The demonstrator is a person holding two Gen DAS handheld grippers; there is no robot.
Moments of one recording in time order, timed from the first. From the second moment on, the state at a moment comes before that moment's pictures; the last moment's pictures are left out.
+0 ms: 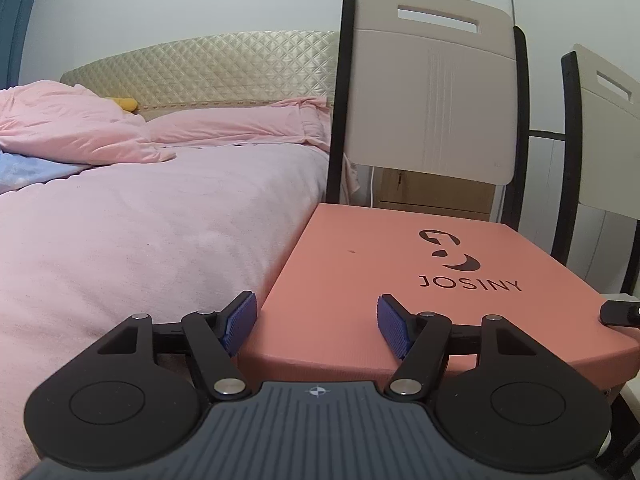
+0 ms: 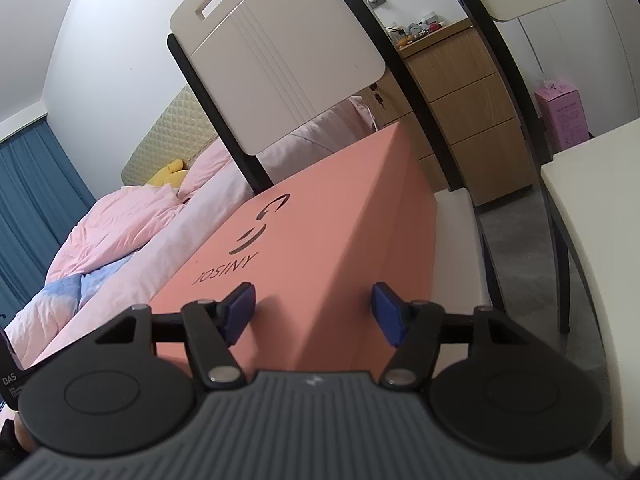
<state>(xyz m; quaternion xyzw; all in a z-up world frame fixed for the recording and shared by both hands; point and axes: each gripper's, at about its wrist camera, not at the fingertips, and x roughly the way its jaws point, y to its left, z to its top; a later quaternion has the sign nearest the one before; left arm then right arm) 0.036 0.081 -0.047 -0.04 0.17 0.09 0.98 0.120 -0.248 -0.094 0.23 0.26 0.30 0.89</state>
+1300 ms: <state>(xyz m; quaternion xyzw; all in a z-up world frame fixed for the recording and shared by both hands) 0.031 0.084 -0.041 -0.06 0.18 0.10 0.98 0.110 -0.238 -0.089 0.20 0.25 0.29 0.90</state>
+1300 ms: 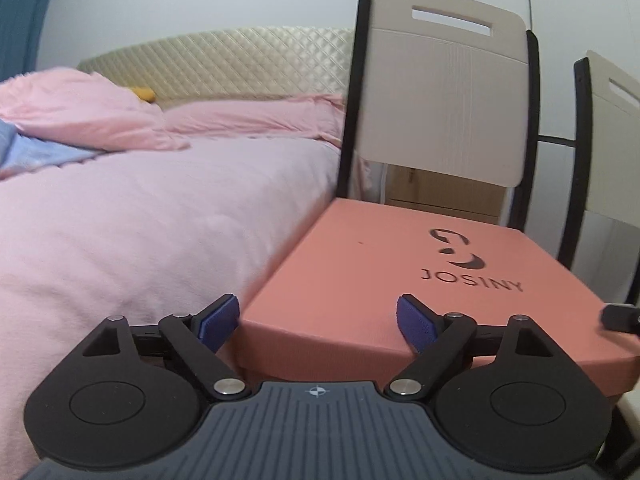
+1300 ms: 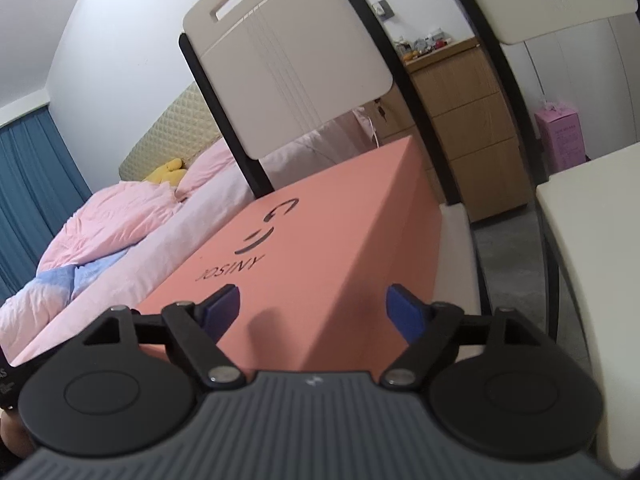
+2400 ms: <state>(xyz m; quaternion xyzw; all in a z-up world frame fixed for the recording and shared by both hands) 0.032 0.055 -0.053 -0.06 0.20 0.01 0.98 0.097 -0.276 -0.086 0.21 0.27 0.27 0.90</state>
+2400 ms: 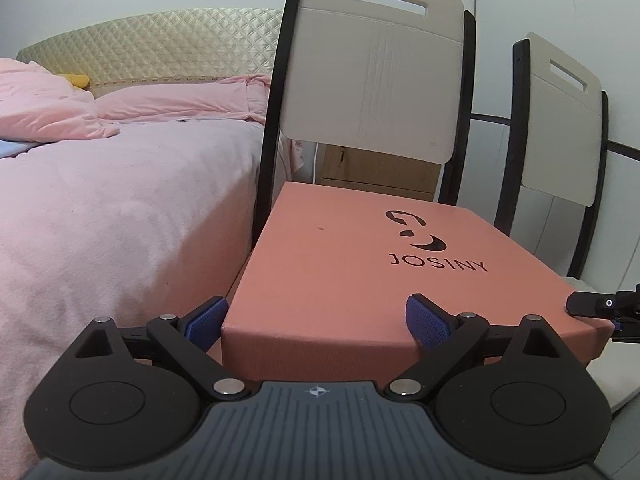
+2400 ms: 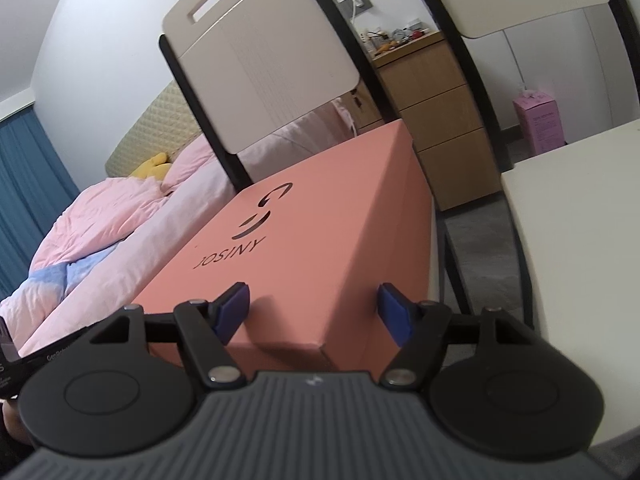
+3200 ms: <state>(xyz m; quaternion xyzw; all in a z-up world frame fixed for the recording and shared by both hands) 0.028 0.044 -0.037 -0.03 0.17 0.02 0.98 0.099 -0.261 -0.060 0.13 0.19 0.22 0.95</state>
